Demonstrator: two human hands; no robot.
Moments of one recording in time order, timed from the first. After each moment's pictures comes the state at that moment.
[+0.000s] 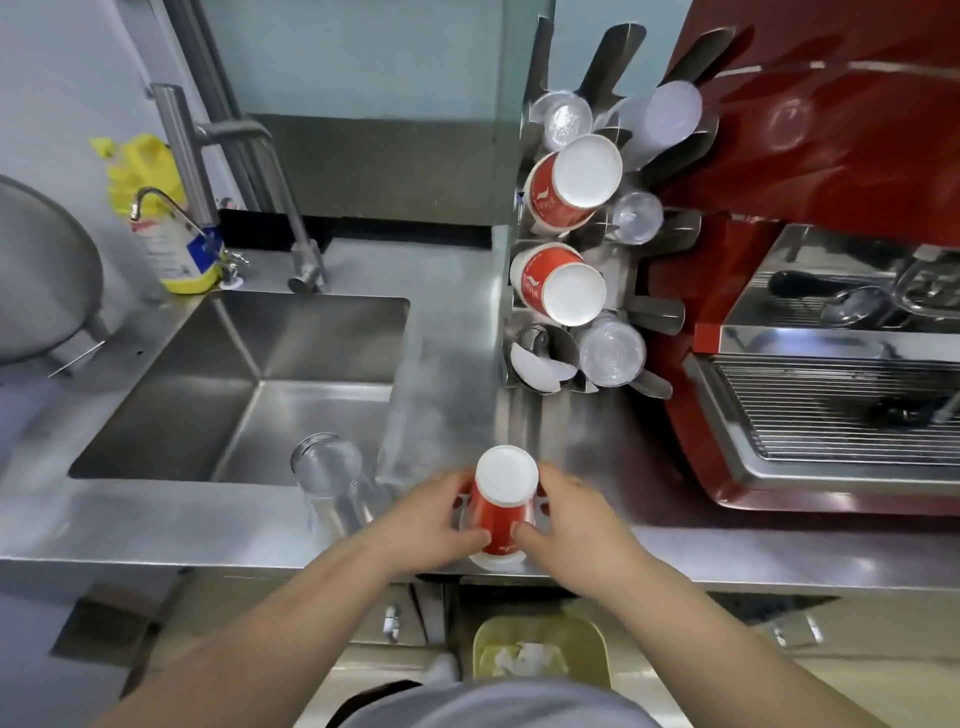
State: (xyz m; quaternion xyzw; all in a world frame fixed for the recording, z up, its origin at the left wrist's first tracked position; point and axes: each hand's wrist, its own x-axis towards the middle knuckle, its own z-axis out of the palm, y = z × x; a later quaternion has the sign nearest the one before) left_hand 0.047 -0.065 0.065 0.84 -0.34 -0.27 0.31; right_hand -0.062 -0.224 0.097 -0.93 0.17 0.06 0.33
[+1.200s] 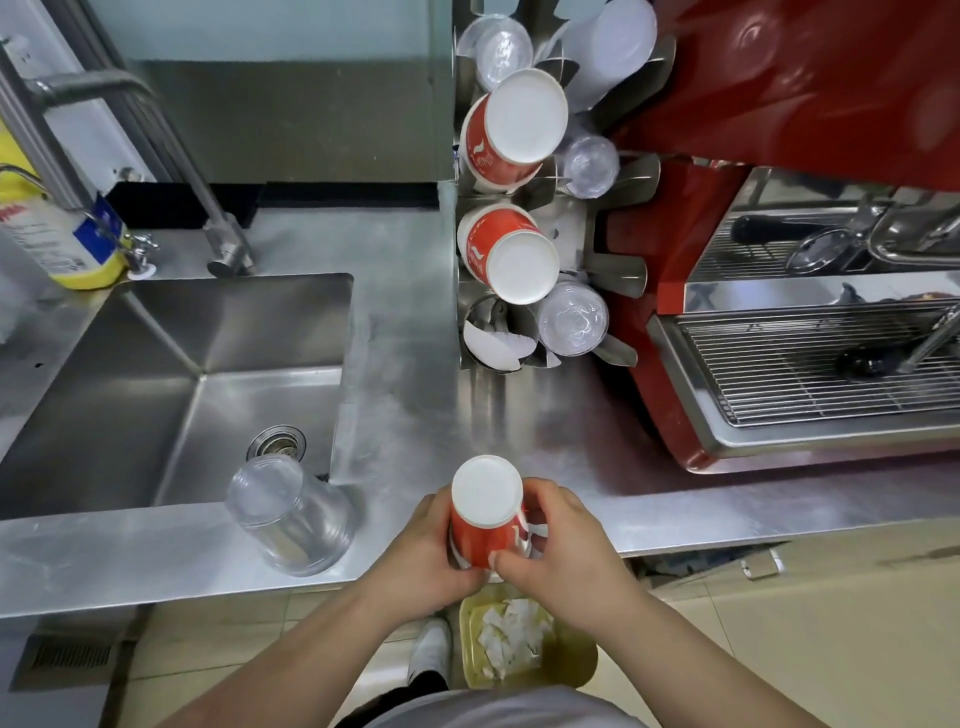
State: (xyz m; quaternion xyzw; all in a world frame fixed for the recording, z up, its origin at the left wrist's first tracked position) left_hand 0.020 -0.083 -0.003 0.81 -0.27 -0.32 0.42; right_hand -0.090 -0.230 0.066 -0.86 0.25 0.03 0.45
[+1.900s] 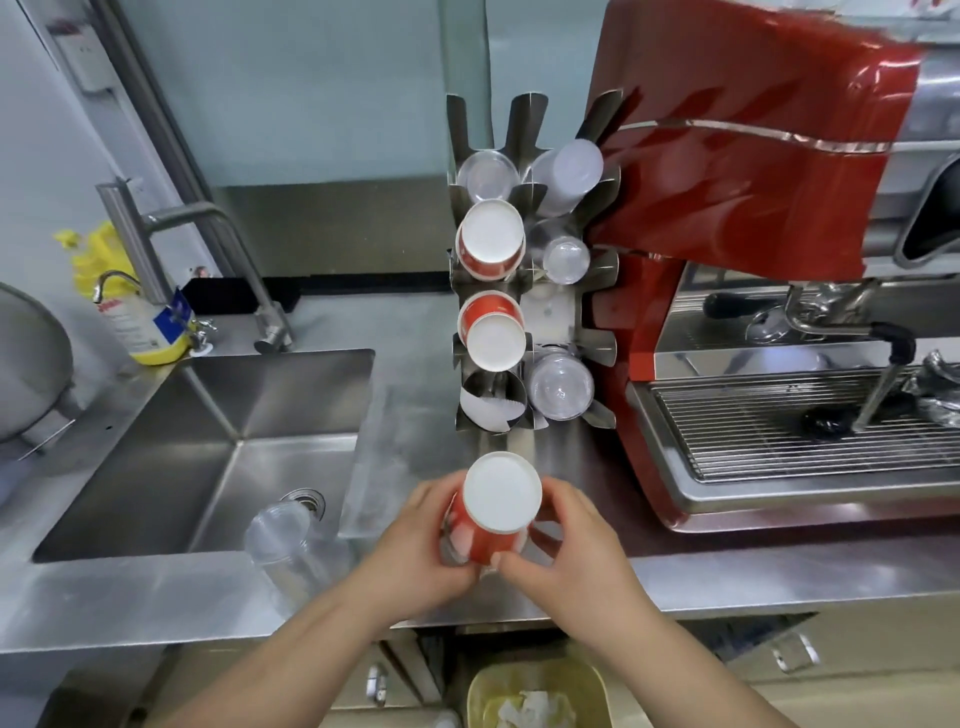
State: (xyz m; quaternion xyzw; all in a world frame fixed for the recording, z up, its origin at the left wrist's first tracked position) left_hand 0.024 -0.101 0.091 0.83 -0.34 -0.16 0.40; right_hand -0.099 -0.252 0.125 -0.83 0.20 -0.11 0.51
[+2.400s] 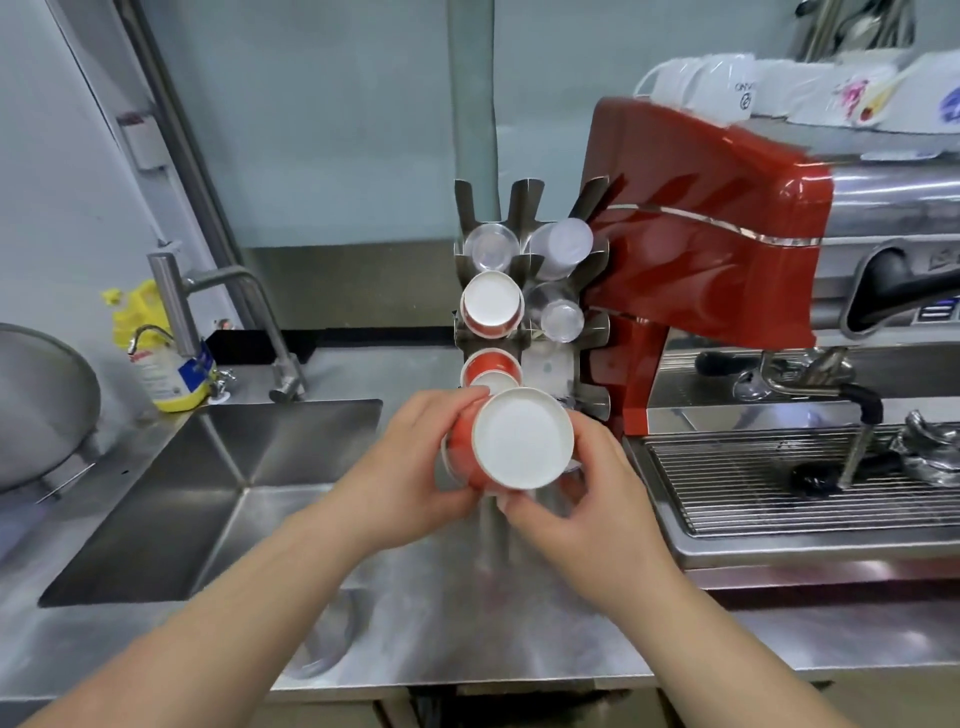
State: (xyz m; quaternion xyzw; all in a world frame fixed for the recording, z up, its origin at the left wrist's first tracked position) left_hand 0.070 -0.128 0.211 0.80 -0.49 0.01 0.34; right_hand -0.083 -0.270 0.217 -0.80 0.08 -0.30 0.51
